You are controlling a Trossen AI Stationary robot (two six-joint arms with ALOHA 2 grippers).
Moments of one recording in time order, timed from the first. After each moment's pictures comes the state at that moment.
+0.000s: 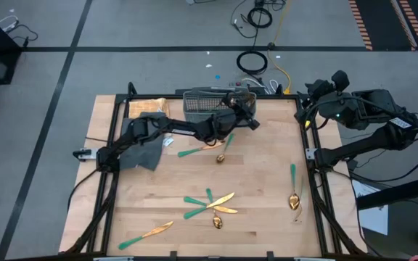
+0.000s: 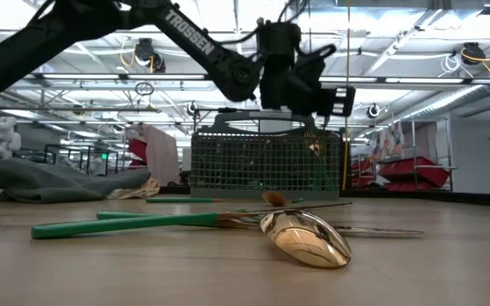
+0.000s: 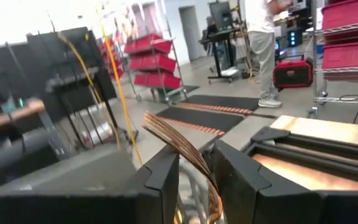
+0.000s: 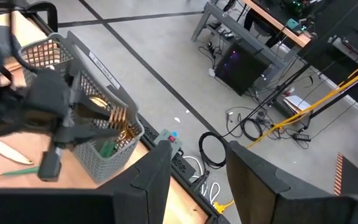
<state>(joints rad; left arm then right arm) 0.19 2.34 1.72 0.69 -0.61 0.30 0.01 1.04 1.63 -1.41 0.91 0.29</state>
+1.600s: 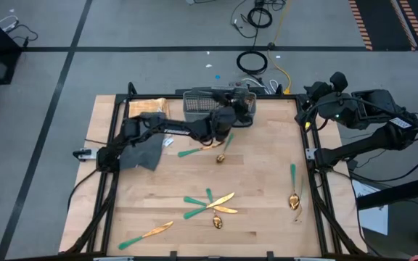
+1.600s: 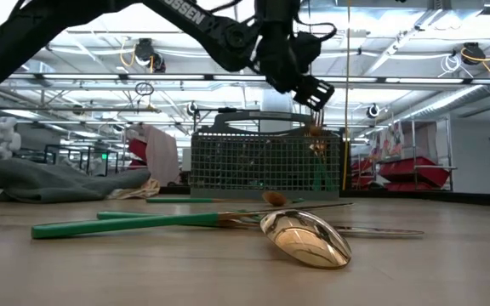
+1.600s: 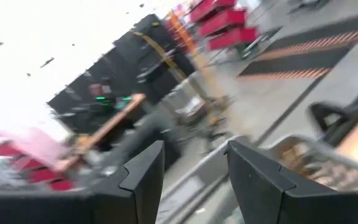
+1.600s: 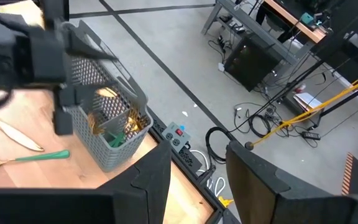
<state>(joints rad) 0.15 2.23 1.72 0.54 -1.02 0.69 0.01 1.04 1.63 -1.44 0.86 0.29</state>
